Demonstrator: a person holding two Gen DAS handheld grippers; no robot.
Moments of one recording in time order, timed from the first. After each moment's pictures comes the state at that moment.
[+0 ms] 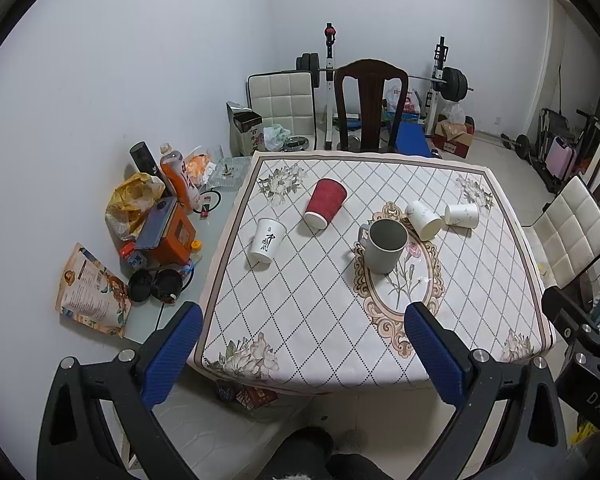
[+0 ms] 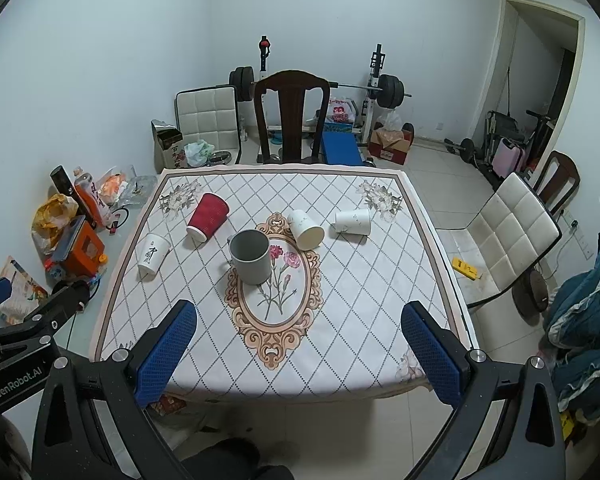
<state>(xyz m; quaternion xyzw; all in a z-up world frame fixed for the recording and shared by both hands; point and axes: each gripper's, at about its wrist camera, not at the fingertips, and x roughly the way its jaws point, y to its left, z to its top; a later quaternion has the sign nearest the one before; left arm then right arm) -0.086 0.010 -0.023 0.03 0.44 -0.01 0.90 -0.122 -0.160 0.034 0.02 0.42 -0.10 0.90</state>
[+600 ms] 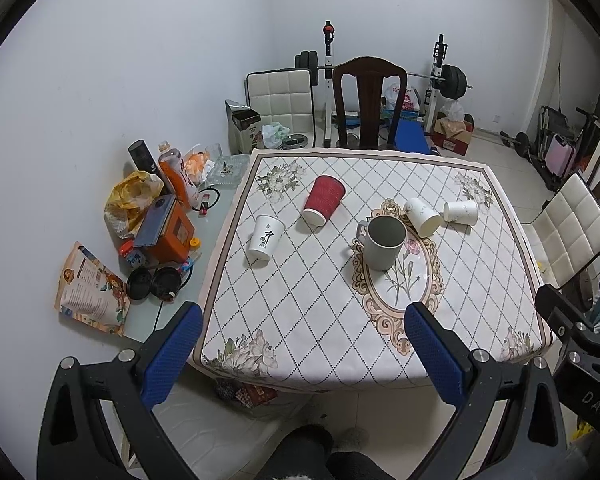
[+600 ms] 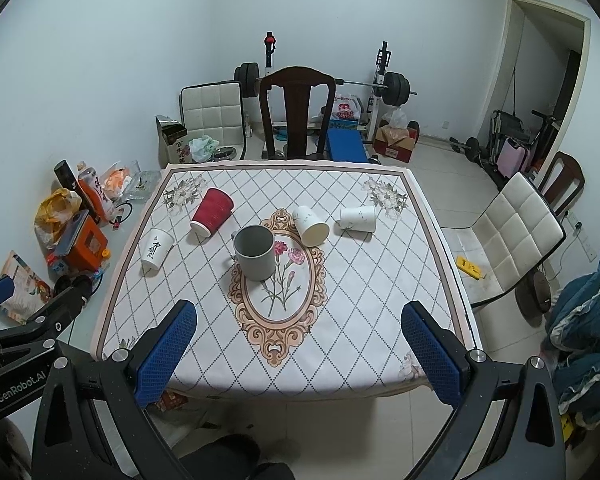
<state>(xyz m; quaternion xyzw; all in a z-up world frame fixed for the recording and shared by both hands) -0.090 0.008 -0.024 0.03 0.45 -0.01 0.89 -0.123 -0.156 0.031 0.02 0.43 -0.10 0.90</state>
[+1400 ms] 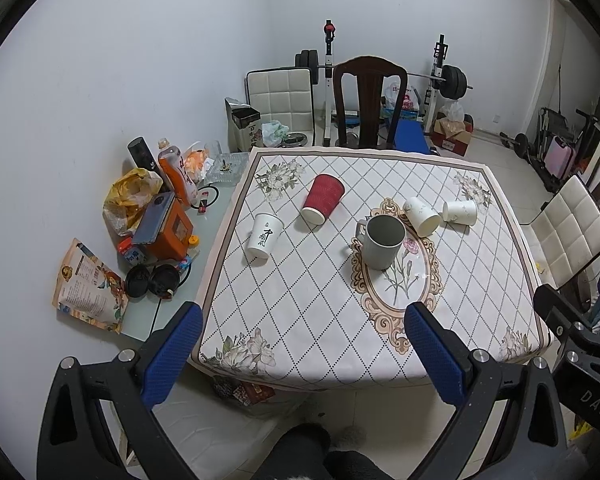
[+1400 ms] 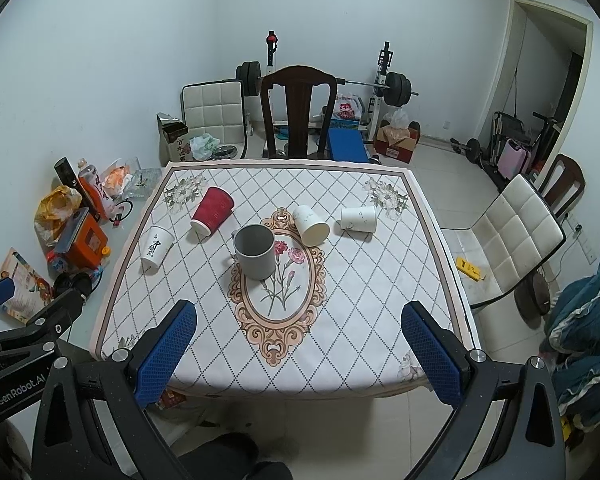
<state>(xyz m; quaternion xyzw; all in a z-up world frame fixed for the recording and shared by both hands) -0.092 0.008 -0.027 0.03 0.45 -0.02 0.89 -0.126 -0.155 0.026 0.02 0.43 -0.10 0.90</state>
